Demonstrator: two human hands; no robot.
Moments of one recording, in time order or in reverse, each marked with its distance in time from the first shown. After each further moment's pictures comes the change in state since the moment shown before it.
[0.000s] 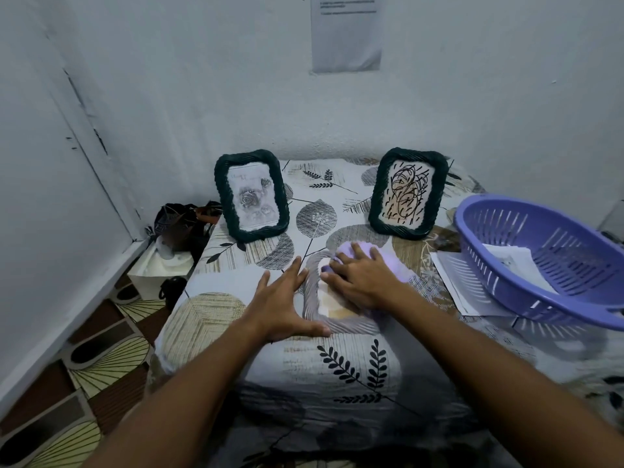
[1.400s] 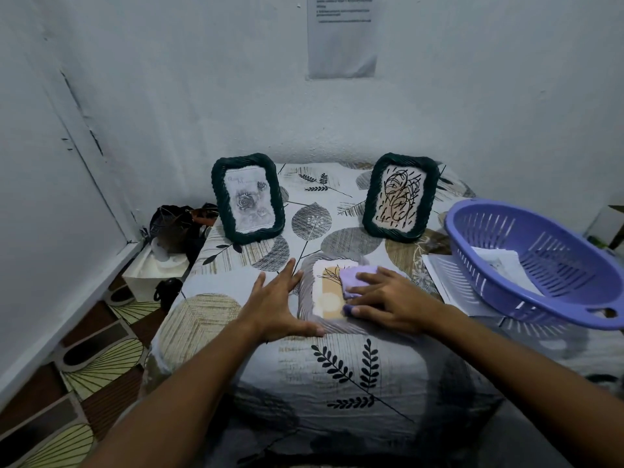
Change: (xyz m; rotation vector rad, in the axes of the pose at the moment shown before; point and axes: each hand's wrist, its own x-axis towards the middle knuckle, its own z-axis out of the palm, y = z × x) left_hand 0.000 0.000 -0.001 0.010 -0.001 -0.003; right_hand -0.065 0.036 -0.011 0.011 0.010 -0.303
